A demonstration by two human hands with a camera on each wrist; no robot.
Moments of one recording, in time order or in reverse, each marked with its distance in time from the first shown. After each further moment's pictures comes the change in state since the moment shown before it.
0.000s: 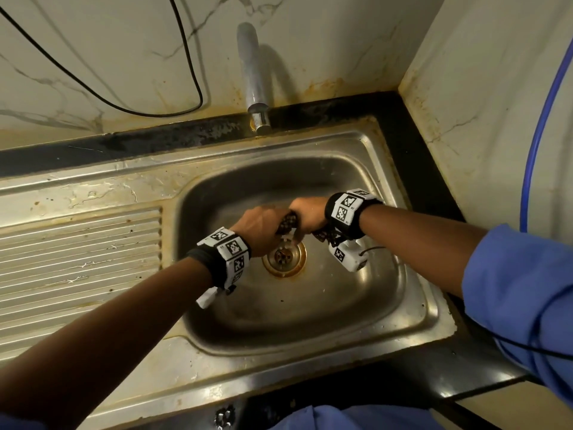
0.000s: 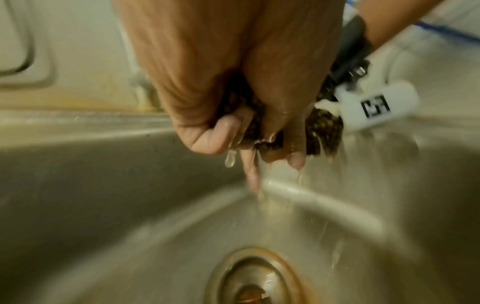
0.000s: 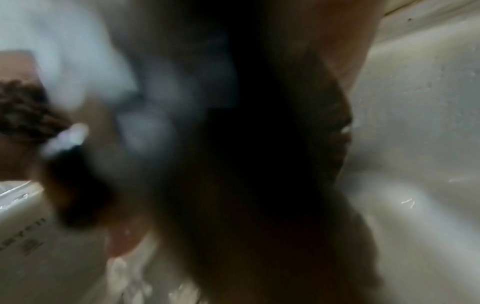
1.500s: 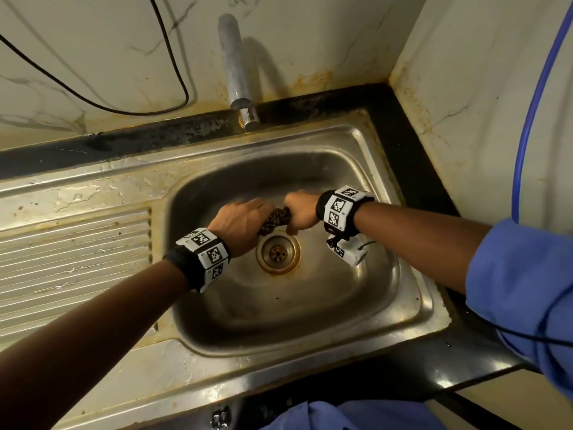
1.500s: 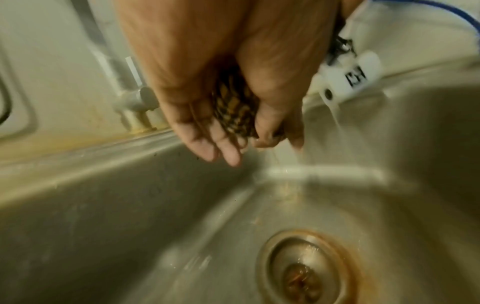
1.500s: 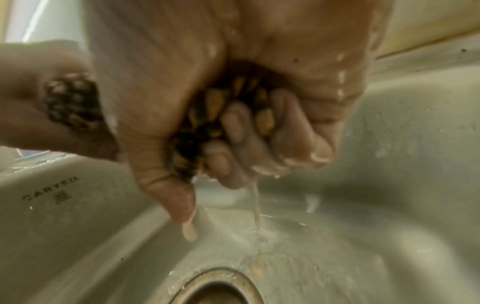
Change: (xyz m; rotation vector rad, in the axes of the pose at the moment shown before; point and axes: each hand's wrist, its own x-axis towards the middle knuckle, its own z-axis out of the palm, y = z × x) left_hand -0.009 -0.014 -0.006 0.175 0.014 0.092; right_hand 0.002 -0.001 -0.003 -0.188 0.086 0.126
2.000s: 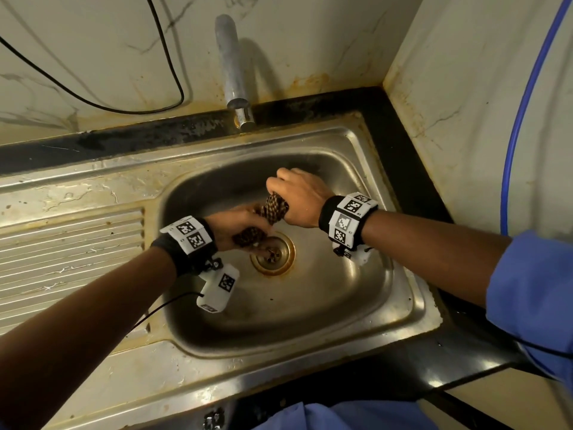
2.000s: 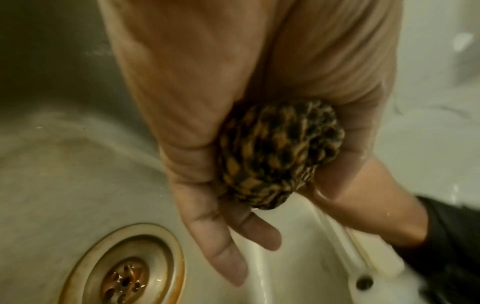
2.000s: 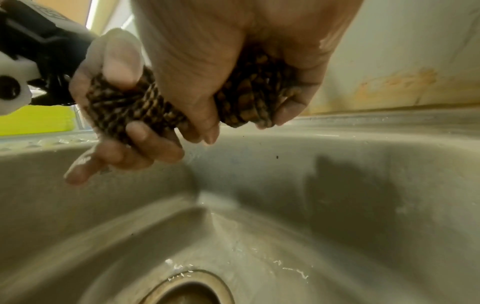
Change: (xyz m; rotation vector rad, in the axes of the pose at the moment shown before) left_hand 0.007 0.000 -0.010 -1.637 -0.468 -0.463; right_hand -0.023 0.002 0.000 -0.234 0.594 -0.289
